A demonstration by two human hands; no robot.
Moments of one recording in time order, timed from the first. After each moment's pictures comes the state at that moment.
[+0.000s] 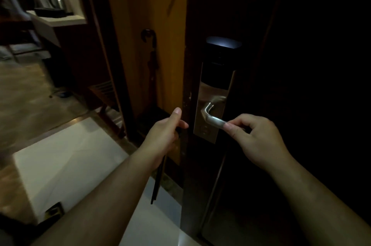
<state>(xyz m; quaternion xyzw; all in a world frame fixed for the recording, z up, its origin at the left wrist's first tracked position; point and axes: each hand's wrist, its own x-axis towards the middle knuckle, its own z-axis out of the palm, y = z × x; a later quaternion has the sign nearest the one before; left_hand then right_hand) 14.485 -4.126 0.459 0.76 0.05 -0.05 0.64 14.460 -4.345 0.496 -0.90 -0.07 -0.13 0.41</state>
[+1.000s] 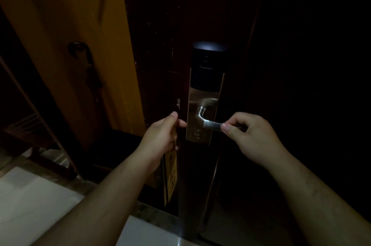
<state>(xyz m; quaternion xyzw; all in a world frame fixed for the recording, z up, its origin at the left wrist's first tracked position) 14.628 -4.144 0.465 0.73 -0.09 -0.16 0.66 14.538 -4.342 0.496 -0.91 0.11 -0.16 0.37</state>
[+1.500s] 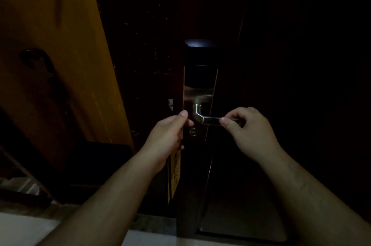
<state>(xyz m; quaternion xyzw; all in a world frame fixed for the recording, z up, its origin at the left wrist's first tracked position) 14.632 -4.141 0.480 0.72 -0.21 -0.23 0.62 14.531 -4.315 0.487 -0.88 0.24 -0.25 0.33</state>
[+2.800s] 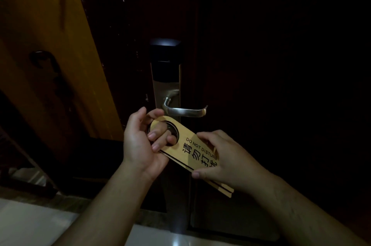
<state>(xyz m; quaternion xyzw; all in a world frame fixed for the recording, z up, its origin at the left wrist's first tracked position) 14.545 -4.172 0.483 0.31 -0.06 -0.25 0.92 14.447 -4.337 0.462 -0.96 0.07 -0.07 0.28</state>
